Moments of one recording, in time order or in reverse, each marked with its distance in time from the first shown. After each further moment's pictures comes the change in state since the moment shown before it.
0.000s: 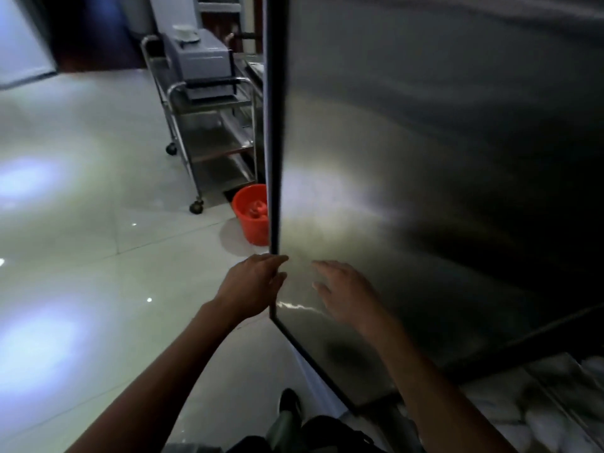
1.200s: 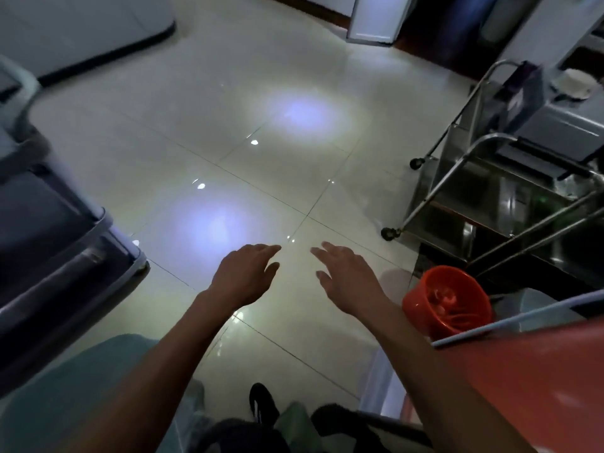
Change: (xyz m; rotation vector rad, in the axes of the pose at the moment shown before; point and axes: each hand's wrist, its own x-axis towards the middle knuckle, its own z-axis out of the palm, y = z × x) left_hand -0.075 -0.372 -0.112 0.029 0.245 -1.049; right_hand 0.364 -0.346 0.196 -0.360 -0.497 -0.937
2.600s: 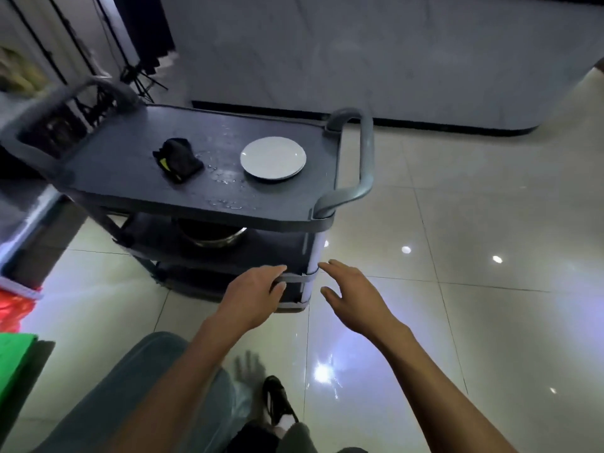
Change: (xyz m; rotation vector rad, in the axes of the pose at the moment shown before) left_hand 0.042 -0.384 -0.144 -0.258 0.465 -1.102; right_hand 0.467 -0.387 -0.028 0.108 -0.331 -0.988
